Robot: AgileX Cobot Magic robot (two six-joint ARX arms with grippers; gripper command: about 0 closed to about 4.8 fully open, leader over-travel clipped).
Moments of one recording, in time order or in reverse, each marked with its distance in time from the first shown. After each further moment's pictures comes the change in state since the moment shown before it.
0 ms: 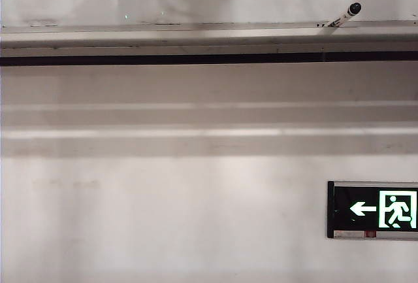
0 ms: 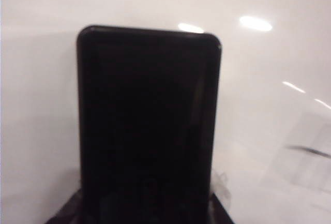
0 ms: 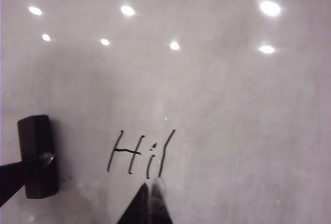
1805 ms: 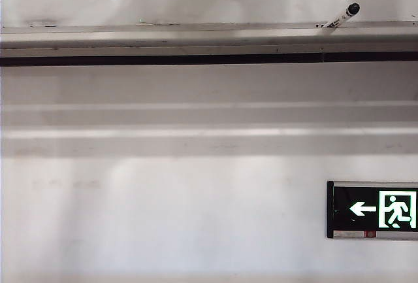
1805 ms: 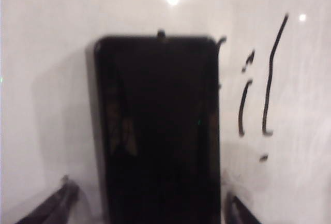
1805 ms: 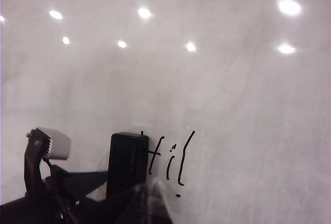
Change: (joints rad) left arm -0.212 0.285 0.407 -0.214 -0.175 0.400; right arm 0.000 -0.001 0.000 -0.002 -0.063 0.029
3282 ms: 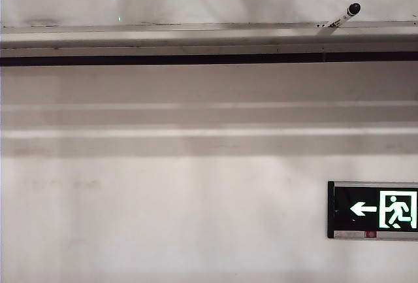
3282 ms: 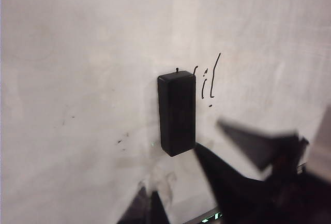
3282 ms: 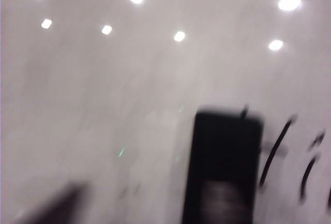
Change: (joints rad) left arm -0.071 -0.603 0.000 -0.848 0.039 -0.084; right arm 0.462 0.530 0.133 0.415 0.485 -0.315
